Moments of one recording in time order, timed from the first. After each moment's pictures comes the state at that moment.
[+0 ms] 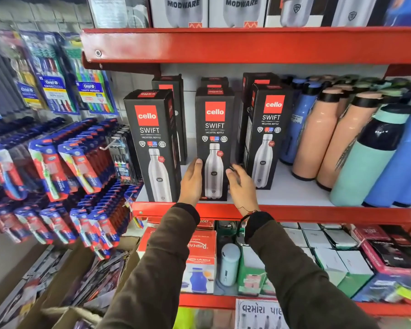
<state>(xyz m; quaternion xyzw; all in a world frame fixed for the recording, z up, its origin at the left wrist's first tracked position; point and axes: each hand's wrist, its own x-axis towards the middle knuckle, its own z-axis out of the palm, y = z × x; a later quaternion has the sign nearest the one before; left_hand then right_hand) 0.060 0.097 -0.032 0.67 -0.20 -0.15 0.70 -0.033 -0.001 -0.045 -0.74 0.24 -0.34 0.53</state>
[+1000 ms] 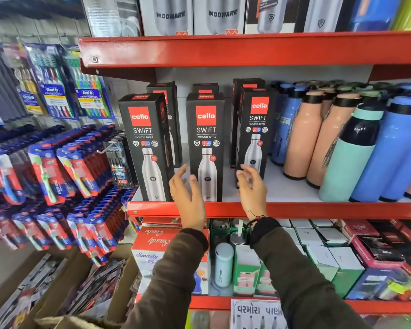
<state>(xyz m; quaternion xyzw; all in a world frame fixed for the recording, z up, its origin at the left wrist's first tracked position) 0.001 0.107 -0.068 0.63 -0.22 0.11 0.74 -0.075 -0.019 -0.058 -0.70 0.24 -0.43 0.52</state>
